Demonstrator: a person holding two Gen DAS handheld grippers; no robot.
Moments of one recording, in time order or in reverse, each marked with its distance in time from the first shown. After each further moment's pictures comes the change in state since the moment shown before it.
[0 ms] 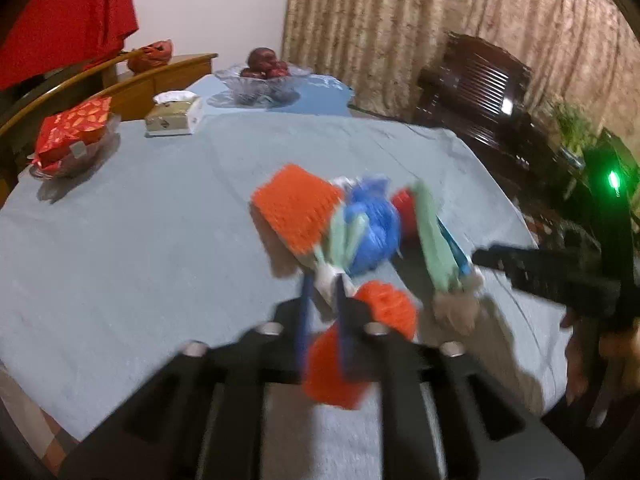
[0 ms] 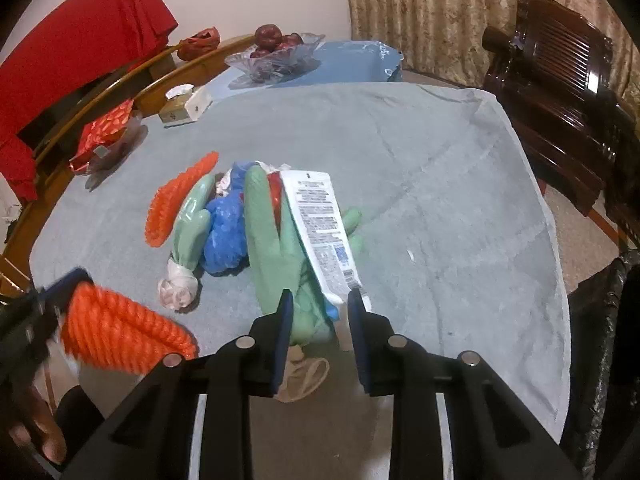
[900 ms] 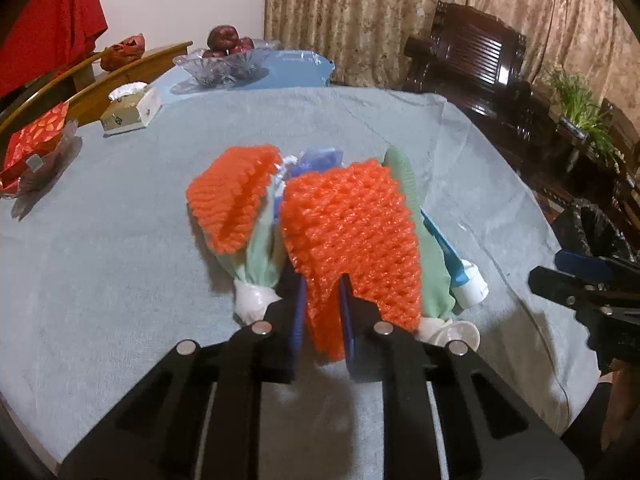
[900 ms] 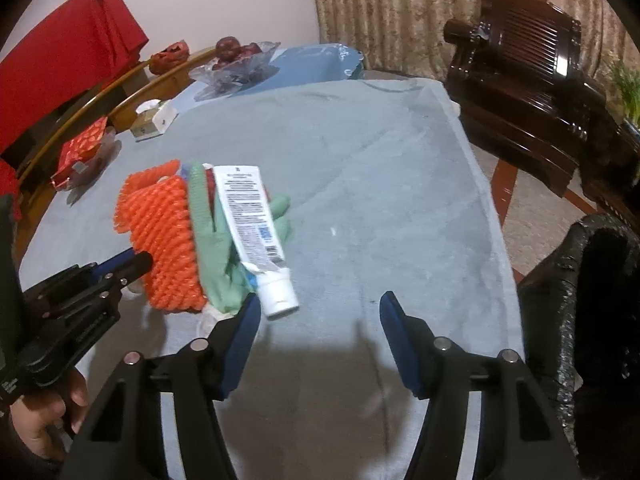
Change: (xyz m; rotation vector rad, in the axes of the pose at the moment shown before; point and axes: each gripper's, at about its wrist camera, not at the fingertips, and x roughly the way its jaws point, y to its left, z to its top) left arm 0.067 -0.049 0.013 0.045 0.067 0.012; right arm -0.023 -0.044 -0.020 0.068 -0.020 -0.059
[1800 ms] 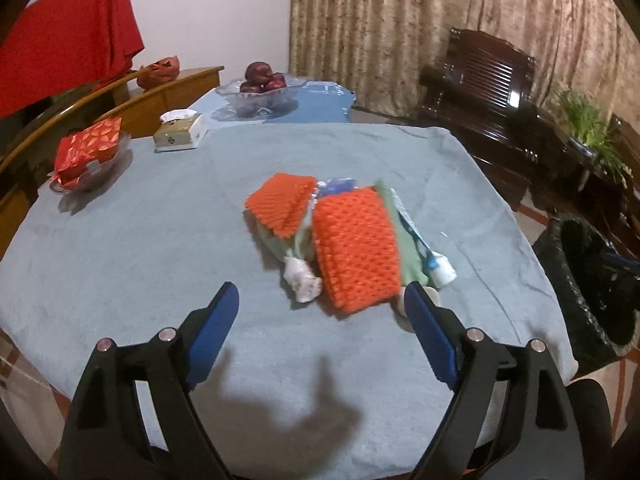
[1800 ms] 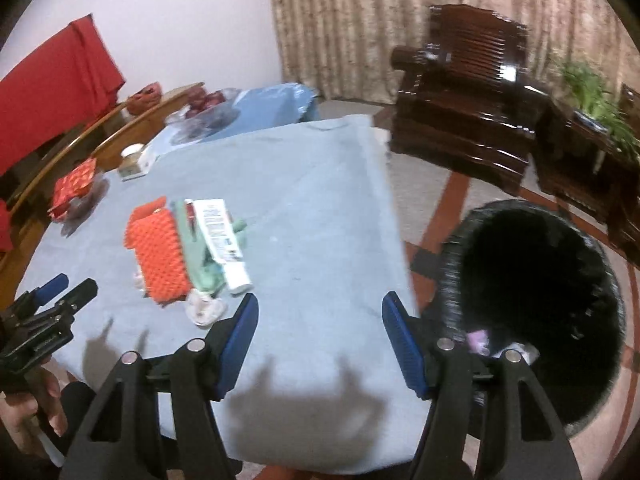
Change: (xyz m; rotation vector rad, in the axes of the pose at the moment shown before) left arm -0.093 -0.003 -0.015 -0.033 -0.080 0.087; right arm -0.096 -0.039 -0.028 0.079 -0.113 -0.086
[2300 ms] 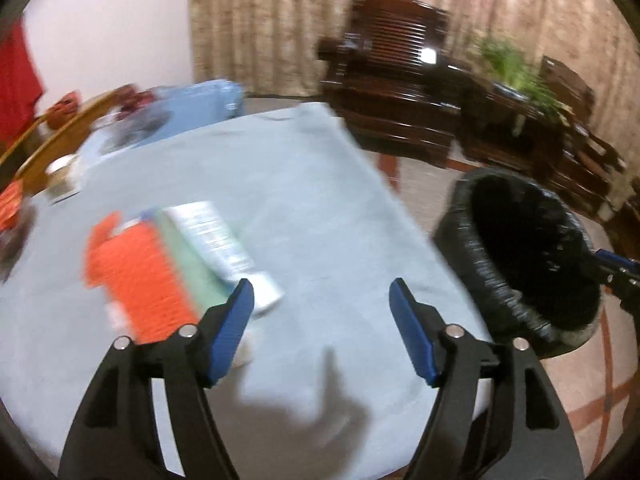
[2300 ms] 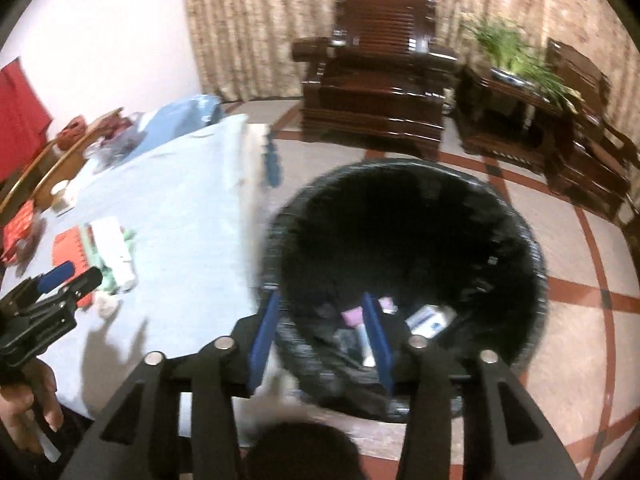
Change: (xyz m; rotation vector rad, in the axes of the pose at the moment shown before) left arm 0.030 -0.149 0.005 0.205 0.057 -0.182; right arm -0.051 -0.124 -0.034 0.180 -0.002 -0.198
